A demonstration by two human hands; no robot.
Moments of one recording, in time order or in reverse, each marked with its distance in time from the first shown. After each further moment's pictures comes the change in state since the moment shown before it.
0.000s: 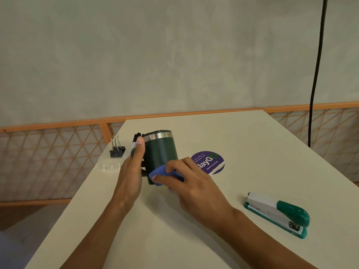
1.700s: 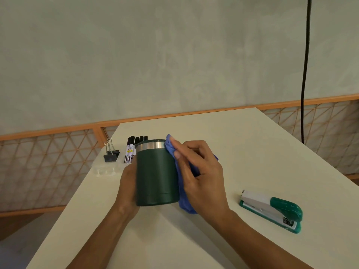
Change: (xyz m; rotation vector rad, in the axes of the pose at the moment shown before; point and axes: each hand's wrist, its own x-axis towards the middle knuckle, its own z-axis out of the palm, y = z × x) left_hand -0.005 -0.015 0.017 -0.283 0.097 -0.162; right_hand 0.014 -0.001 -0.011 0.548 0.448 0.525
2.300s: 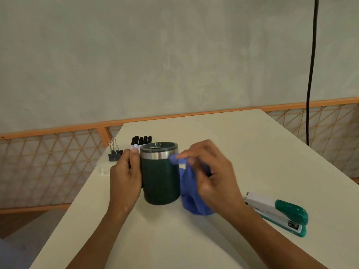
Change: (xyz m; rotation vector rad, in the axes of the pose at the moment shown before) left_hand 0.015 0.003 -0.024 0.548 0.100 0.526; right_hand 0.010 0.004 -0.025 0.013 -0.167 -0.104
